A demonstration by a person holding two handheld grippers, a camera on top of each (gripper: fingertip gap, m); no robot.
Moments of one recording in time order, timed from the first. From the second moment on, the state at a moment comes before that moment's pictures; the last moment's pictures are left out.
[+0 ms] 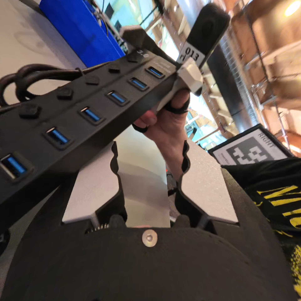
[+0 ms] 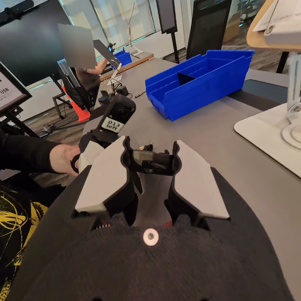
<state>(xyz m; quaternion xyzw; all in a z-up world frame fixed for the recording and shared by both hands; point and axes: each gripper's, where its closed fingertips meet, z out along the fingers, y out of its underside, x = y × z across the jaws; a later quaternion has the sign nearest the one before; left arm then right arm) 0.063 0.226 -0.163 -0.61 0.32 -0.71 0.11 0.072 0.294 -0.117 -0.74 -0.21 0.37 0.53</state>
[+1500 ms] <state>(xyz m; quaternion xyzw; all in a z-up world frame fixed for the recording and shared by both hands) 0.147 0.202 -0.266 -0.68 0.70 -0.16 0.15 0.201 0.214 -0.191 -0.84 -0.10 0.31 0.44</state>
